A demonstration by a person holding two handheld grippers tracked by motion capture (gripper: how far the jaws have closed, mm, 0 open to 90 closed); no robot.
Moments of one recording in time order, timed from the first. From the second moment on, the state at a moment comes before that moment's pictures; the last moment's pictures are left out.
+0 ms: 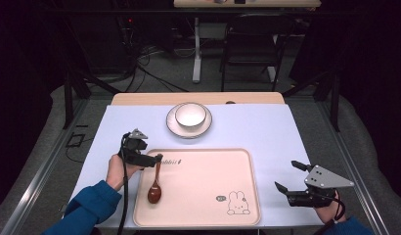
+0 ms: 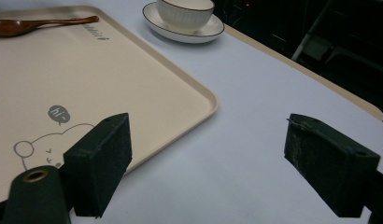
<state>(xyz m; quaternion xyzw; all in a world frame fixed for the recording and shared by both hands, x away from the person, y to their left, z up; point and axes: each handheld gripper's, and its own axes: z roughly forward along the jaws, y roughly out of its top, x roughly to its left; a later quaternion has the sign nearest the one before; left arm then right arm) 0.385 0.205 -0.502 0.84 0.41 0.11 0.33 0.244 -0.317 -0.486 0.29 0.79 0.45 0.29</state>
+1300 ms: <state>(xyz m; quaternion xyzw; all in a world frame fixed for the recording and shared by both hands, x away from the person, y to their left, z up) 0.312 0.259 -0.435 0.79 0.42 0.25 0.38 0.244 -0.317 -0.486 0.29 0.79 0.45 0.29</state>
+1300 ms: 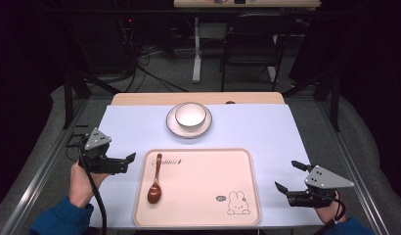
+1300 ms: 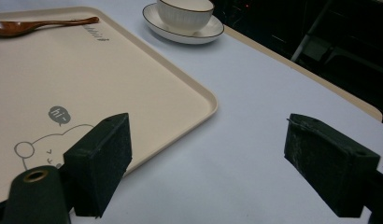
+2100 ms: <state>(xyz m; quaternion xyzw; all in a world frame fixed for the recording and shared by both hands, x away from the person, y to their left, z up) 0.266 0.284 -0.472 0.75 0.45 0.27 0.40 0.244 -0.317 -0.487 0.29 0.79 0.45 0.29</state>
